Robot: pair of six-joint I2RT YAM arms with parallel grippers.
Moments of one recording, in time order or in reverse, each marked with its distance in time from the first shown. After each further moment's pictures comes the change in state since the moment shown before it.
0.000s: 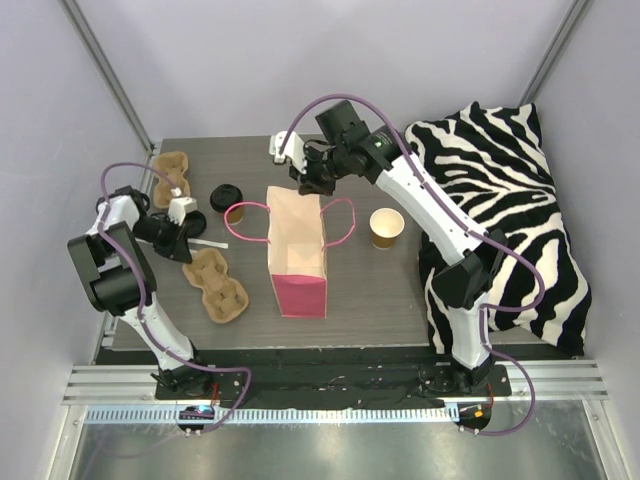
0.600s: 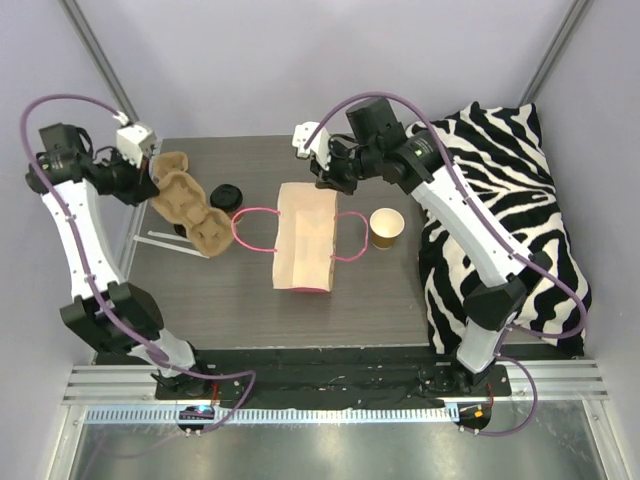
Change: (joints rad) left arm 0.031 -0.282 0.480 -0.227 0.138 -0.076; right arm -0.018 -0.221 -0.156 0.051 0.043 0.056
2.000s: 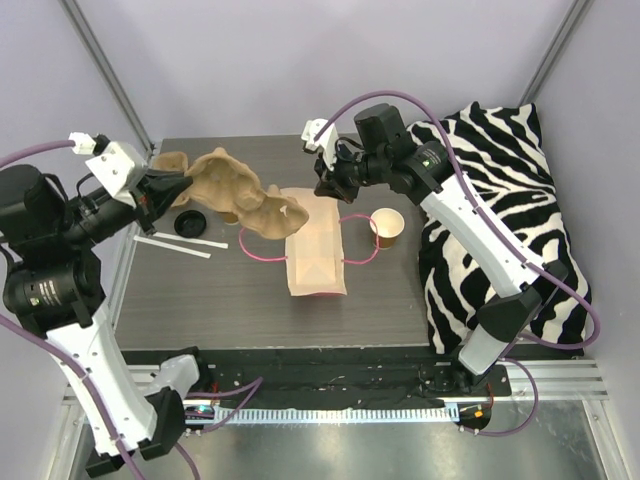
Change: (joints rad) left arm -0.127 -0.576 0.050 0.331 0.402 -0.513; right arm 0.000 -0.112 -0.165 0.121 -0.036 0.218
